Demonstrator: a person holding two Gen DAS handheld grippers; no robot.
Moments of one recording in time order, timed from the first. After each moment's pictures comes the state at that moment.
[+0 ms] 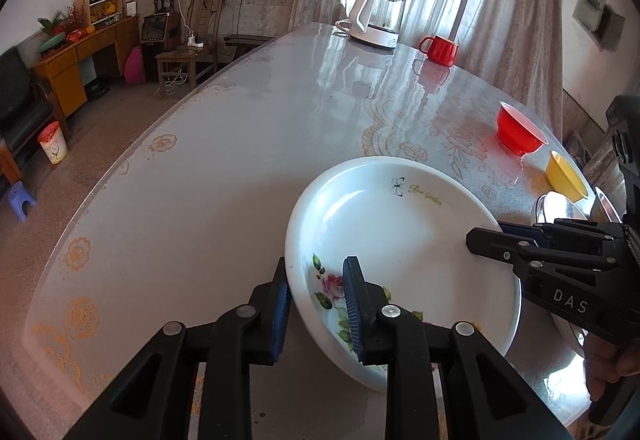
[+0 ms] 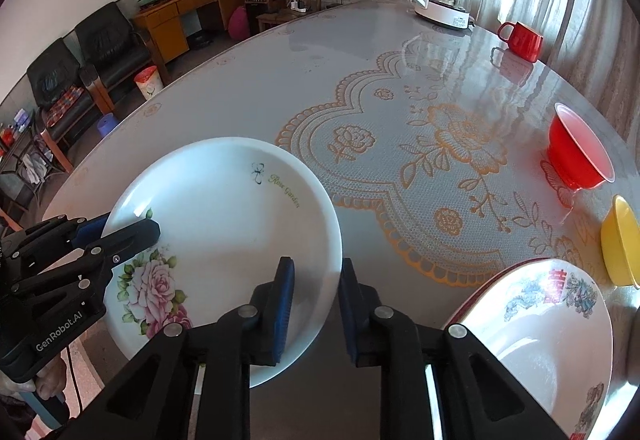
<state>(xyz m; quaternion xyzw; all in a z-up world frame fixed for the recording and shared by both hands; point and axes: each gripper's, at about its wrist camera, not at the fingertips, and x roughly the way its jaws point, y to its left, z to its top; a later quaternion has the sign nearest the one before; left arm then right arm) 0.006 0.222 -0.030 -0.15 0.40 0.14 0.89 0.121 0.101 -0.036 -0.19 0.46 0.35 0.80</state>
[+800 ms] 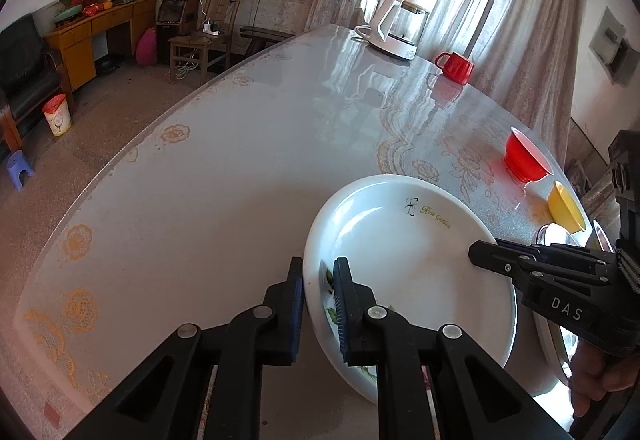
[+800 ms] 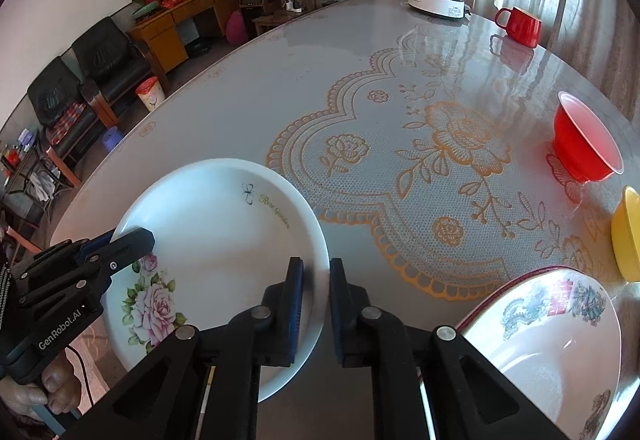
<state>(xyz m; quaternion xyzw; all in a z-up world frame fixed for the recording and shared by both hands) 0.003 0.238 -0.029 -0.20 0.39 0.15 0.89 0.125 0.104 -0.032 -0.17 0.47 0.35 0.79</state>
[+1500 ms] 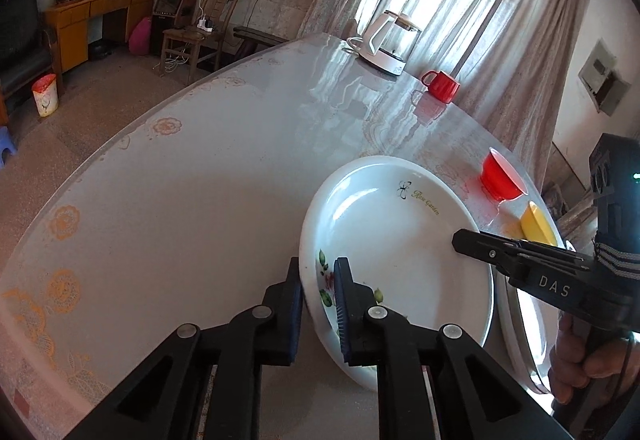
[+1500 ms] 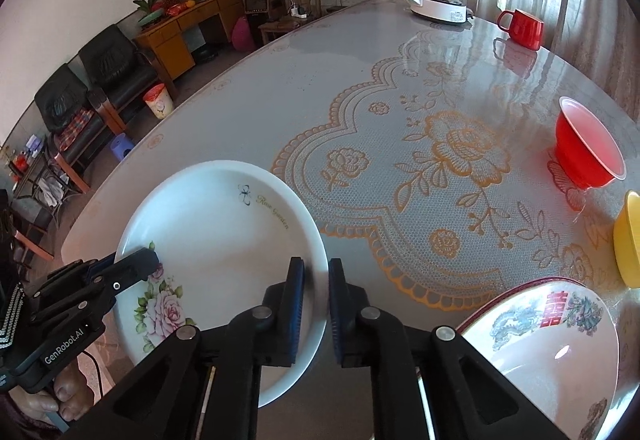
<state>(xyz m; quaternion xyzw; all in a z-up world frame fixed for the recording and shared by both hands) -0.004 0.238 -0.021 -0.25 0.36 0.12 0.89 0.133 0.093 -0.014 -0.14 0.46 0.37 0.80</state>
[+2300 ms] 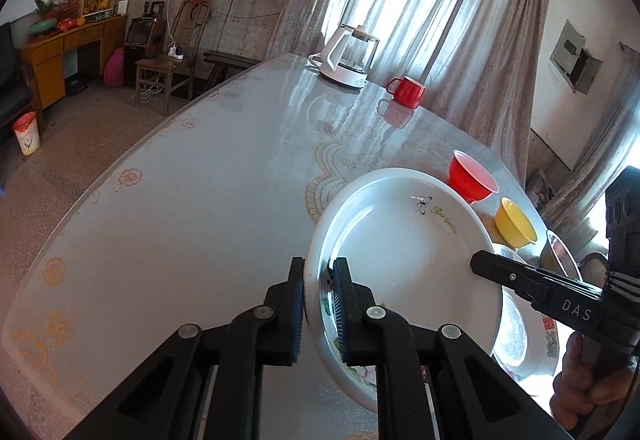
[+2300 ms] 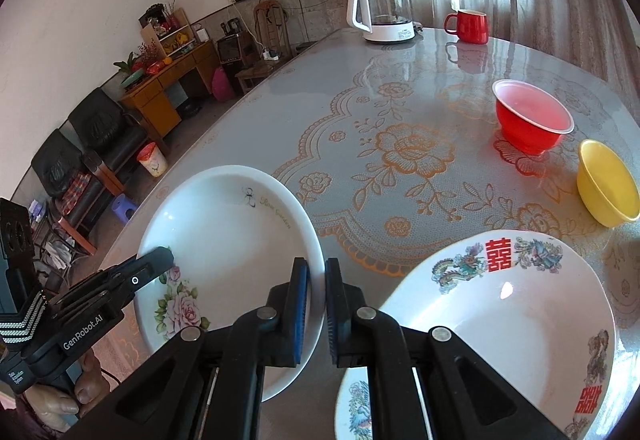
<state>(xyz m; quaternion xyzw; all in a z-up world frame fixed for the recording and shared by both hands) 0.004 0.212 0.009 -0.21 0.33 0.08 0.92 0.116 0.031 0.018 -0.04 0.43 0.34 0.83</state>
